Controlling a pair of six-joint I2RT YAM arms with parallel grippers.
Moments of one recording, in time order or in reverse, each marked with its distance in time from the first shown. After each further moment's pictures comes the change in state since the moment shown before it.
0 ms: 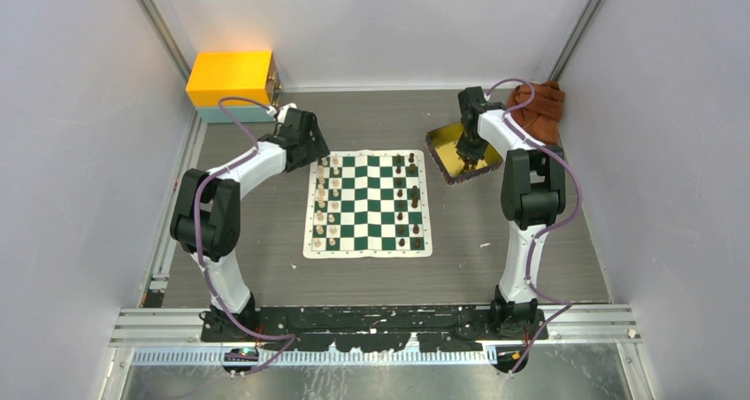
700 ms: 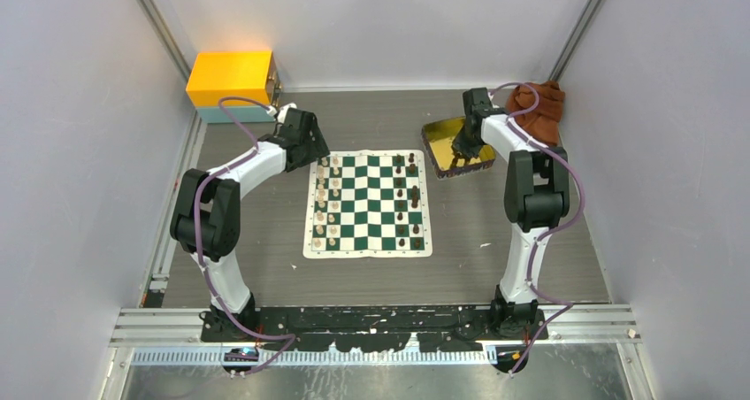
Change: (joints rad) left arm 0.000 0.000 0.000 0.000 0.000 0.000; right arm -0.010 -0.027 -0.071 0.165 -0.145 0.067
